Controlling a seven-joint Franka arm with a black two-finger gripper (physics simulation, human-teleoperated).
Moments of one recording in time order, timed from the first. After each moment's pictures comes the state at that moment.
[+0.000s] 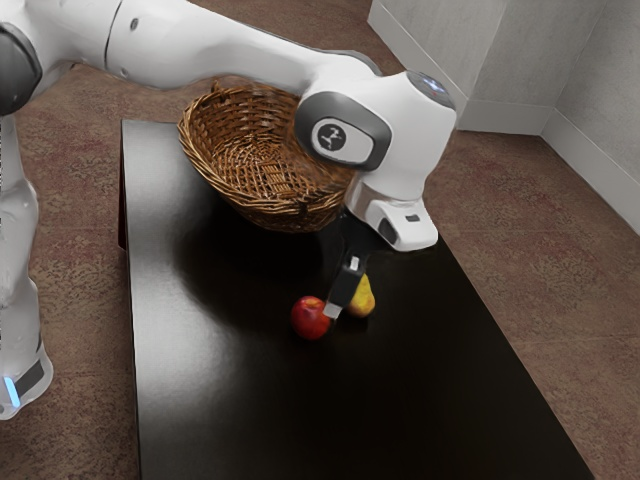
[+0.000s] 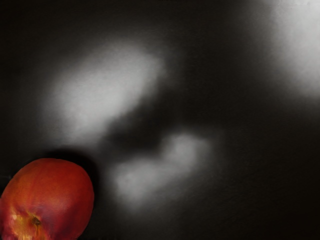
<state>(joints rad) 0.00 -0.06 -0.34 -1.77 -0.06 1.63 0.08</state>
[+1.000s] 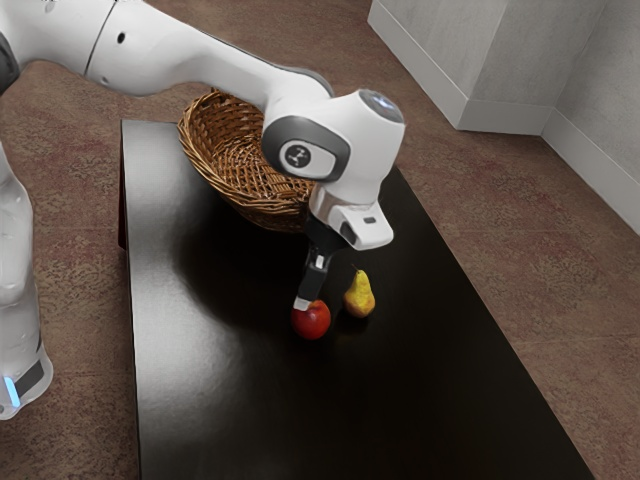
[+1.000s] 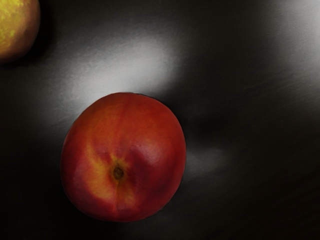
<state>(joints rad) 0.06 -0.18 -0.35 -2.08 -0.08 1.80 0.16</state>
